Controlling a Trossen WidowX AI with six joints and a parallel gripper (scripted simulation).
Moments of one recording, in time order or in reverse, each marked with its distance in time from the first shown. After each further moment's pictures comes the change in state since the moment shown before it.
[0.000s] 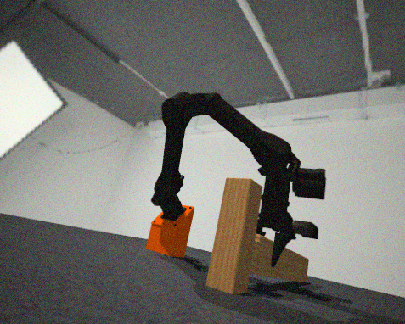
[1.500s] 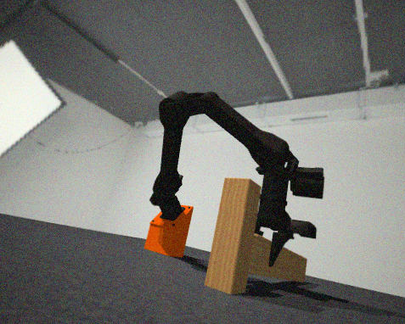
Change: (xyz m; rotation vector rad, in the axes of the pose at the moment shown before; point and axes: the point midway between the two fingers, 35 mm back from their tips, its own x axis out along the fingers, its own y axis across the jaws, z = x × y) arm 0.000 0.000 -0.005 0.002 0.000 0.001
